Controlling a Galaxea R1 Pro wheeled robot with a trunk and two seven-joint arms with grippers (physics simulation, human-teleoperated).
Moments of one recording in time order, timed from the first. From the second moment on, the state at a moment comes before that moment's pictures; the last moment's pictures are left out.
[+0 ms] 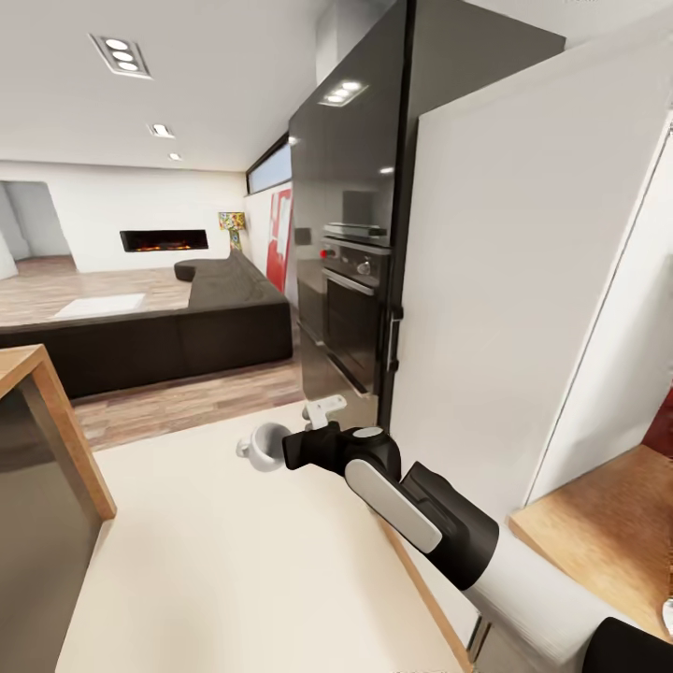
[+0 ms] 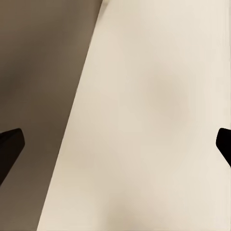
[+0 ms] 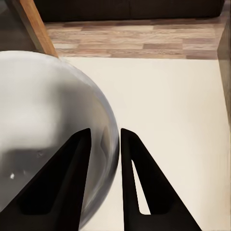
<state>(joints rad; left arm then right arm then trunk) -0.17 0.13 0.91 -0.14 -0.41 -0.56 0.07 -0.83 0.03 0.86 -1.40 -0.93 0.74 -0.46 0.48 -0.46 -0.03</state>
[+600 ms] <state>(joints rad) -0.17 0.13 0.91 -0.14 -0.41 -0.56 0.07 -0.83 0.03 0.86 -1.40 -0.93 0.74 -0.46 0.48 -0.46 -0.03</state>
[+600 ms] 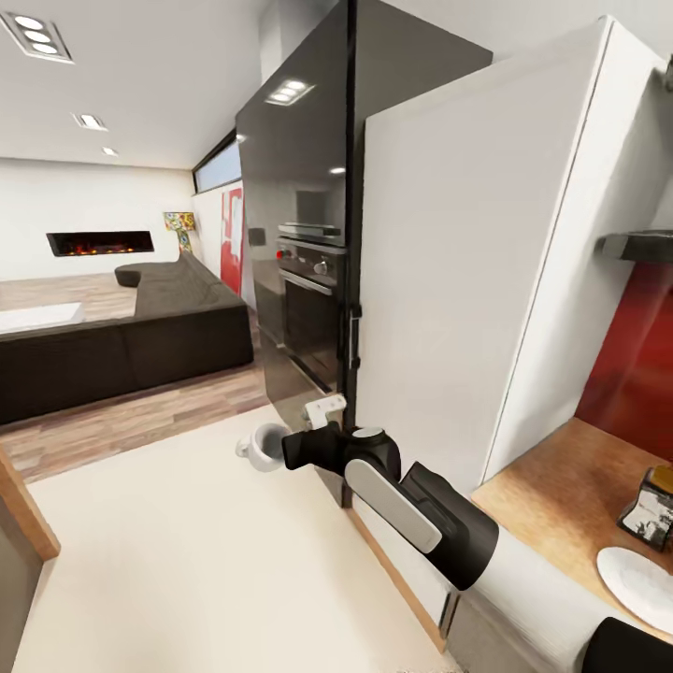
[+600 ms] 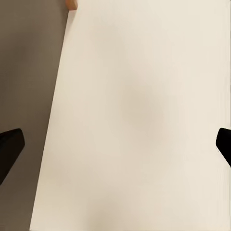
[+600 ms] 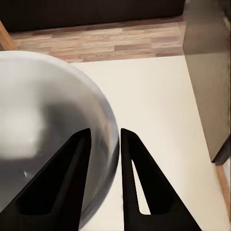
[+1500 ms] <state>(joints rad) -0.17 0.13 0.91 -0.14 -0.41 -0.56 0.07 -0.83 0.04 0.86 -1.40 -0.93 0.74 -0.46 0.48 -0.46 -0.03</state>
